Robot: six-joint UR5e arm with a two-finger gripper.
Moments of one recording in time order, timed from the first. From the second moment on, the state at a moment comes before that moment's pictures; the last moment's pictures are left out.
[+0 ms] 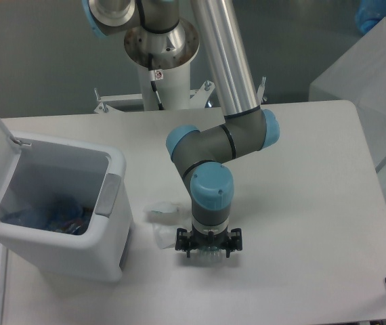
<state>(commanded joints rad) 2.39 -2.20 -1.62 -0.75 1.52 0.40</state>
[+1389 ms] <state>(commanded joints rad) 2.39 -2.19 -1.63 -0.75 1.54 0.40</state>
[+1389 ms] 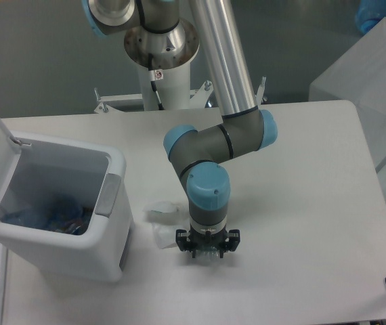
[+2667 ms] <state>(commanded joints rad) 2.39 -2.18 -1.56 -0.75 1.56 0.48</state>
